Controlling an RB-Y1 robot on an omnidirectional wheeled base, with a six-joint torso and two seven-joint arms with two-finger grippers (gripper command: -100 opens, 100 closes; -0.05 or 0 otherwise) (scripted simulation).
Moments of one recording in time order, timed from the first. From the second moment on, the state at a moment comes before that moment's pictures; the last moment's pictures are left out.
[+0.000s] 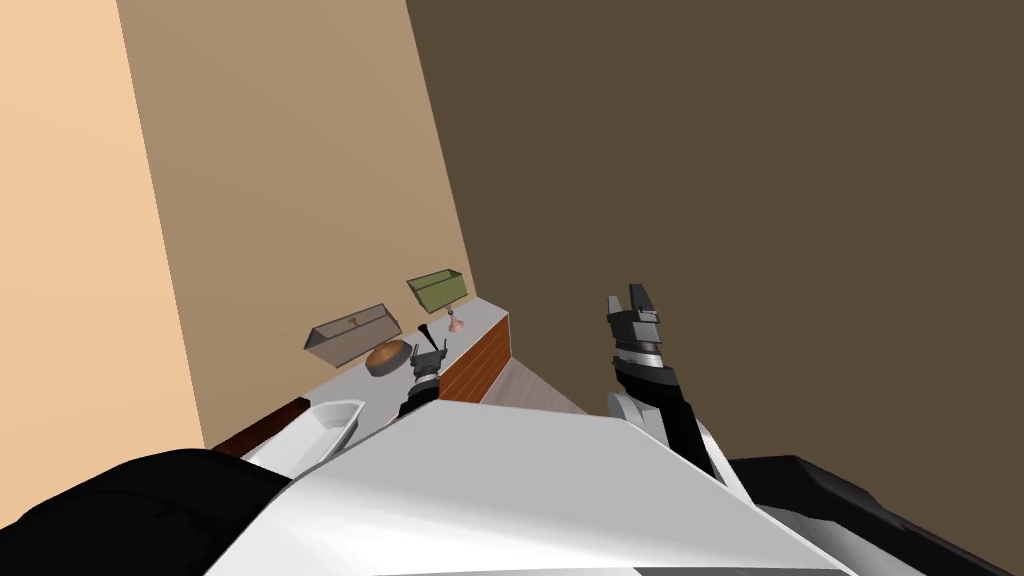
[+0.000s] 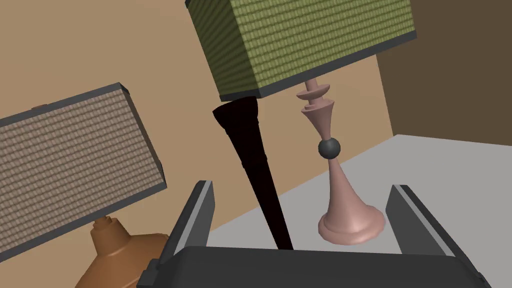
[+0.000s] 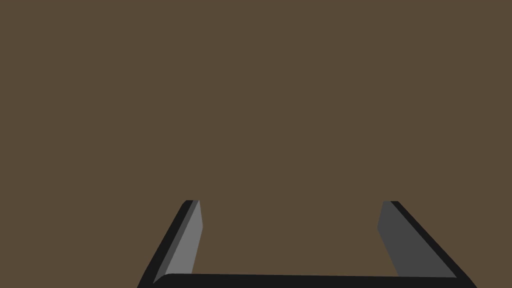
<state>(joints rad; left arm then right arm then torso) 0.45 0.18 0.02 -1.56 0.66 -0.69 0.83 0.51 -0.04 -0.01 -2.37 0.02 -0.39 0.08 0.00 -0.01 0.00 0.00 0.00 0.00</state>
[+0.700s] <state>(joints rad) 0.41 0.09 0.06 -1.40 0.75 -0.77 0.95 0.51 -0.04 -0.01 -2.37 0.02 -0.39 0.08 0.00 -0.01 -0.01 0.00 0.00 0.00</state>
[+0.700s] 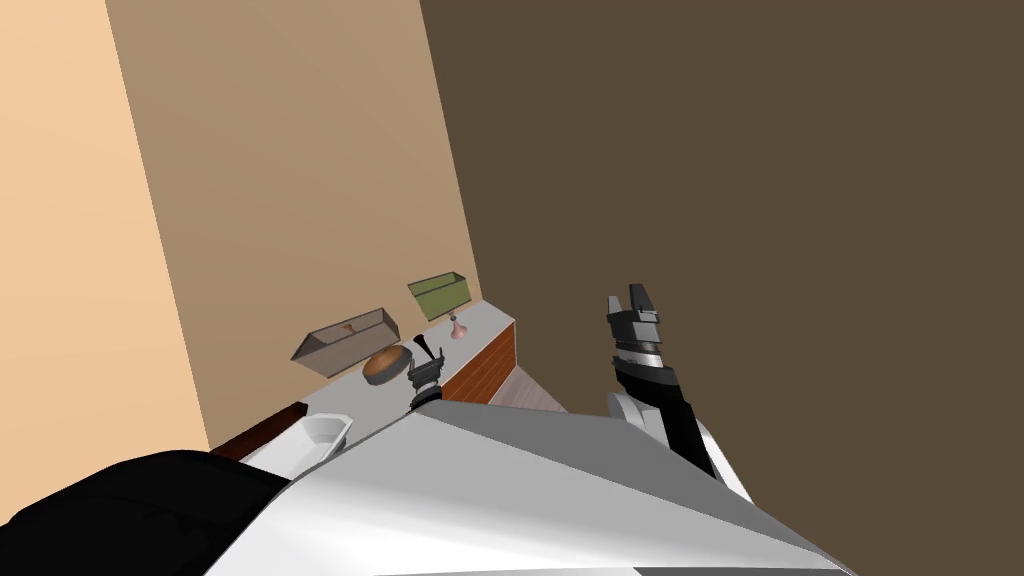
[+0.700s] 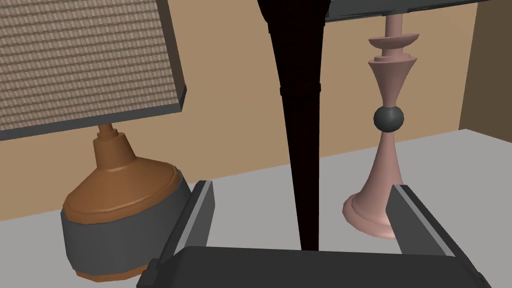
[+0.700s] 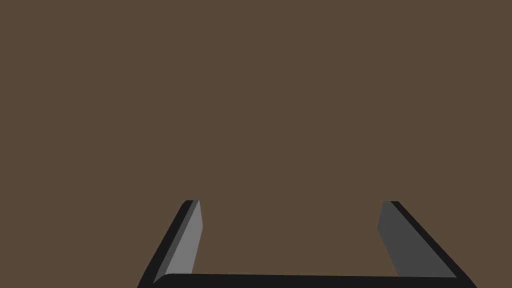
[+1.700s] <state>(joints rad) 0.40 0.00 0.08 -1.38 0.78 -0.78 0.97 0.51 -0.04 -0.01 -2.37 0.02 -0.39 0.08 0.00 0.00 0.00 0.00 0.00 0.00</state>
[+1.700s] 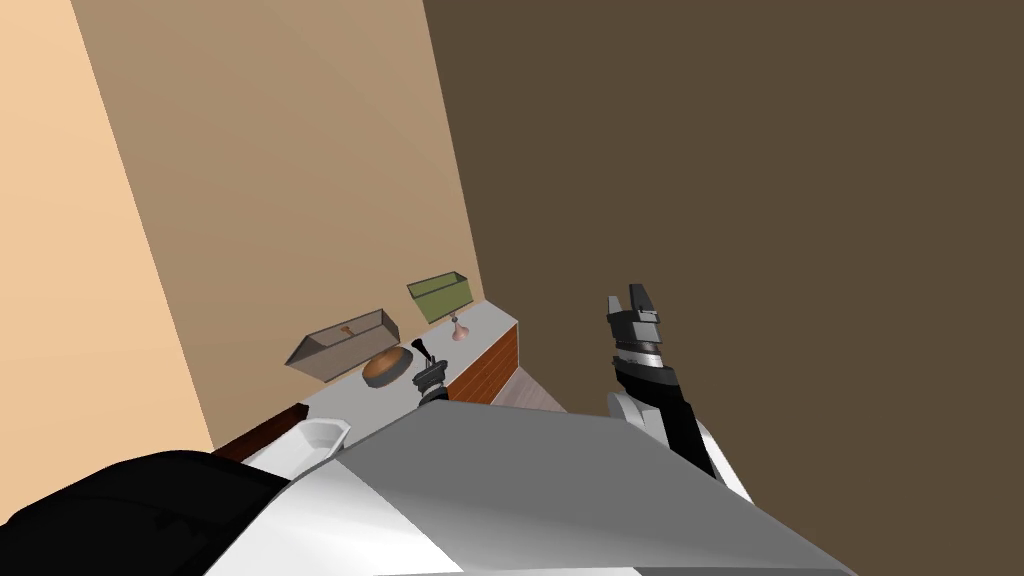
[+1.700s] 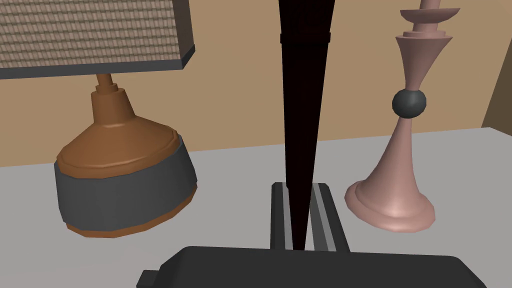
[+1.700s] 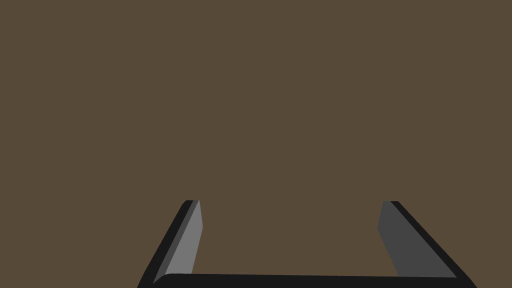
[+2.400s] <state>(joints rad) 0.40 0.02 0.08 -1.38 0.78 -0.78 0.97 0.51 -0.04 -0.01 -2.37 0.02 -0.39 0.08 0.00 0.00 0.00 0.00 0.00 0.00</state>
